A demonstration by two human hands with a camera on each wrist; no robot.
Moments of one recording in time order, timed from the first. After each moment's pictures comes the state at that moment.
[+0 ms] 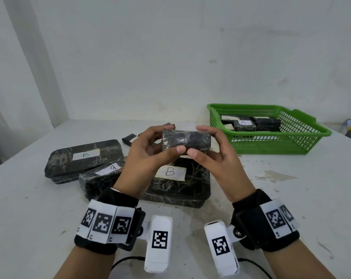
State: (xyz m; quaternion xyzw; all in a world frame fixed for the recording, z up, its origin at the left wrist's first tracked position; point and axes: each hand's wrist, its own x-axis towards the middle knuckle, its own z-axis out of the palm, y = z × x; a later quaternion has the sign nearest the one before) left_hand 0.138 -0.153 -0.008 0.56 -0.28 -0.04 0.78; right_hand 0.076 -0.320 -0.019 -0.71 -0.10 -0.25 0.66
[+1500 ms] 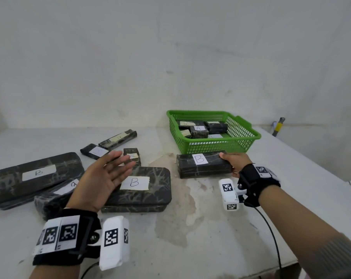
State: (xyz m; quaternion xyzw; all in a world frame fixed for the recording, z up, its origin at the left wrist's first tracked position) left_hand 0.157 -0.139 -0.010 0.43 -0.09 -0.22 0.87; right_hand 0.065 -0.503 -0.023 -0.70 0.43 -0.20 0.53
